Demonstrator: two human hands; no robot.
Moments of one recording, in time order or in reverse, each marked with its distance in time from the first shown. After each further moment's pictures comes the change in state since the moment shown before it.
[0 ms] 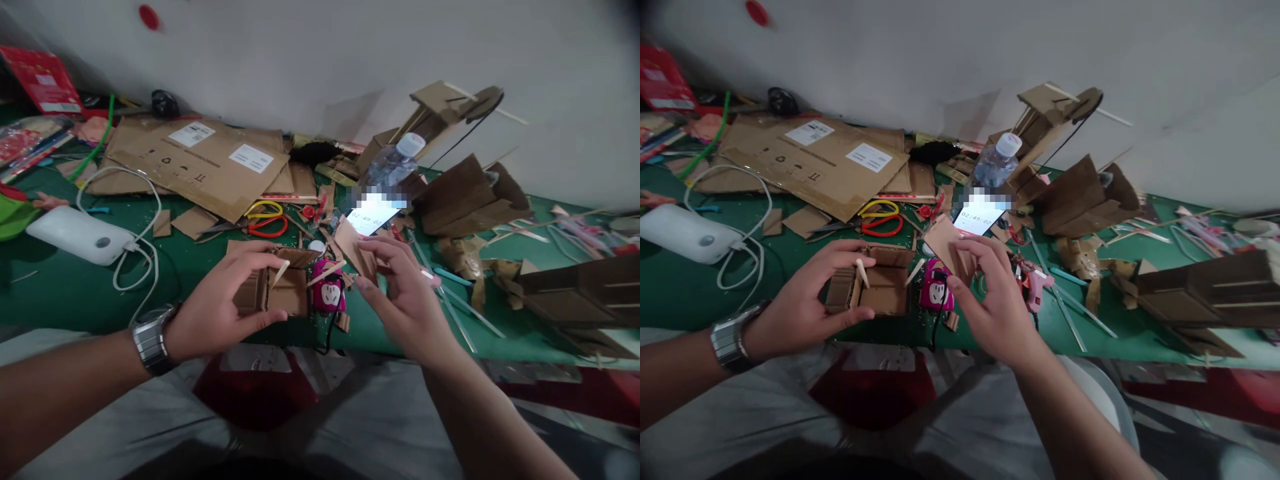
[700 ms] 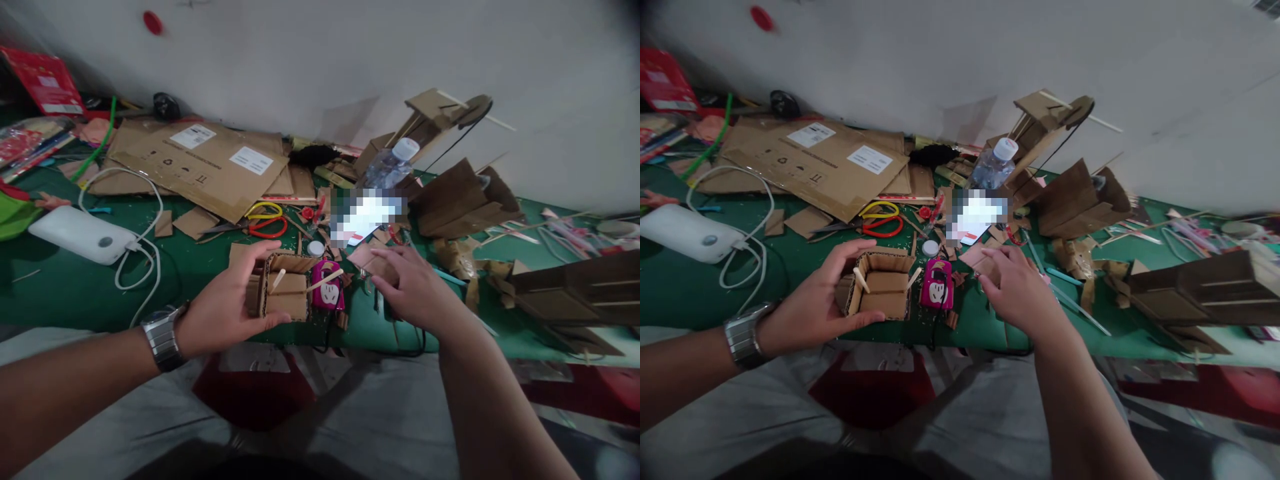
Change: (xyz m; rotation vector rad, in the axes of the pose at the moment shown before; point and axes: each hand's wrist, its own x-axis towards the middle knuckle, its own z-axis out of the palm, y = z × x) left_hand -0.003 -0.003 0.009 -0.191 -0.088 -0.194; right_hand 0.004 0.059 -0.024 -0.551 -0.260 0.221
